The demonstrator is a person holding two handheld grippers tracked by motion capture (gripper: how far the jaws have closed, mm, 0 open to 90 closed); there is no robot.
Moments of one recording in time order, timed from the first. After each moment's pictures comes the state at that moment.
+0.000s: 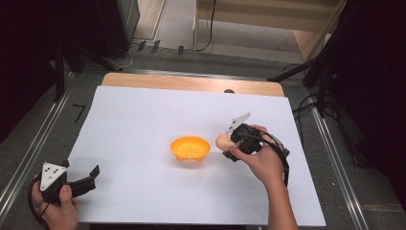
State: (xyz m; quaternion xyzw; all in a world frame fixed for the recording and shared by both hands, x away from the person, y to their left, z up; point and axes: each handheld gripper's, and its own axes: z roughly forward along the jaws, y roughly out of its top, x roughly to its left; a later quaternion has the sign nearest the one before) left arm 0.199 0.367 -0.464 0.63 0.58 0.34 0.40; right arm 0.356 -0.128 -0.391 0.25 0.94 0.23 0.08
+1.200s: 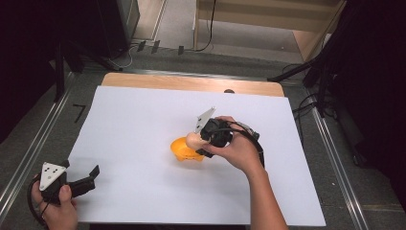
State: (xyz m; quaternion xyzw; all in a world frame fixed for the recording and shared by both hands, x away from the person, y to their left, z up) left arm 0.199 0.368 -0.464 0.63 0.58 0.33 0.40; right arm 0.371 -0.049 -0.381 0.07 0.96 0.25 0.06
